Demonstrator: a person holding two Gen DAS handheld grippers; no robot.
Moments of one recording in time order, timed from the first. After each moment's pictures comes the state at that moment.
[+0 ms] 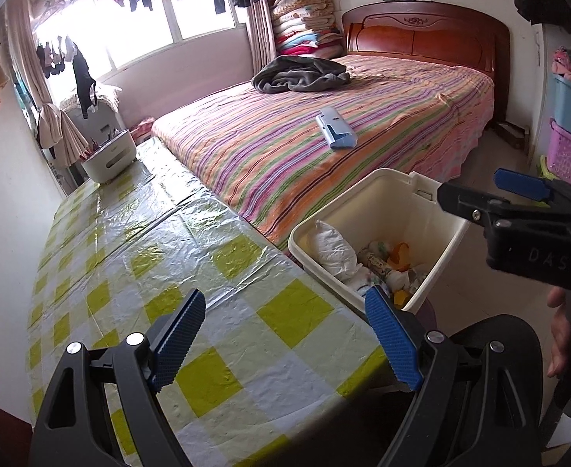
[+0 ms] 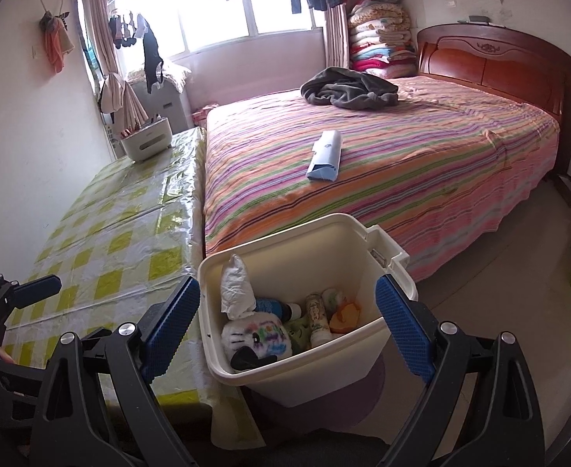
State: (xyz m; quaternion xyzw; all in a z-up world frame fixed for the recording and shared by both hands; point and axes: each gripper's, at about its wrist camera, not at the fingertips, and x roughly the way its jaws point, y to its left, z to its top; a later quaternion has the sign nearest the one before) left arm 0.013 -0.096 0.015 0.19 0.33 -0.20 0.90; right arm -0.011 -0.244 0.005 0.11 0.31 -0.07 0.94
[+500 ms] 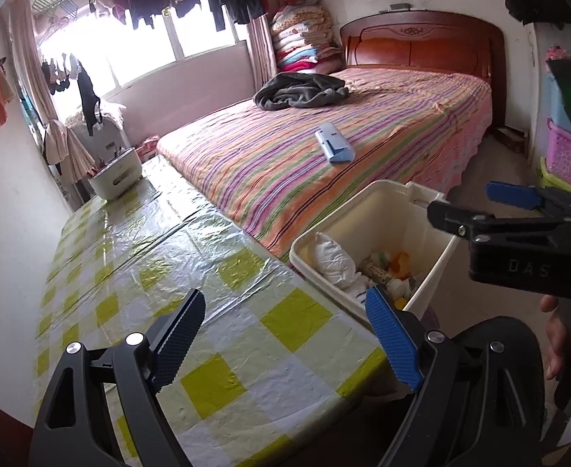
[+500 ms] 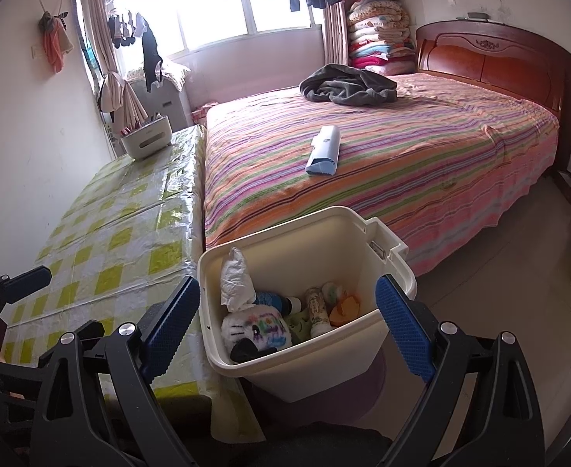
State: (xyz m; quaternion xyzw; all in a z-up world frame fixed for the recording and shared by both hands) left arm -0.002 -0.097 0.018 0.20 0.30 -0.19 0.91; right arm -0.016 -0.247 -0.001 0.11 0.31 -0.07 0.94
